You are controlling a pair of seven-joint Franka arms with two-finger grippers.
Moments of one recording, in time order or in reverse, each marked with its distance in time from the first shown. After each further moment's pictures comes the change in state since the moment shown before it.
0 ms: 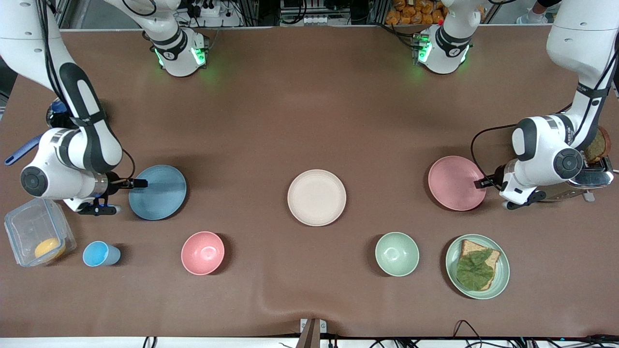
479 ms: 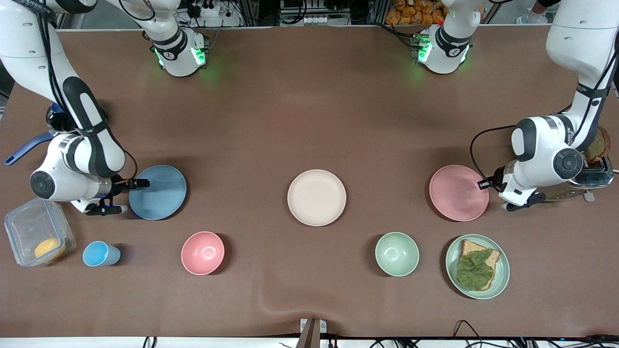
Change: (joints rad) left arm 0.003 -0.014 -0.040 0.032 -0.031 0.001 0.000; right arm -0.032 0.055 -0.001 0.004 0.007 0.045 -0.081
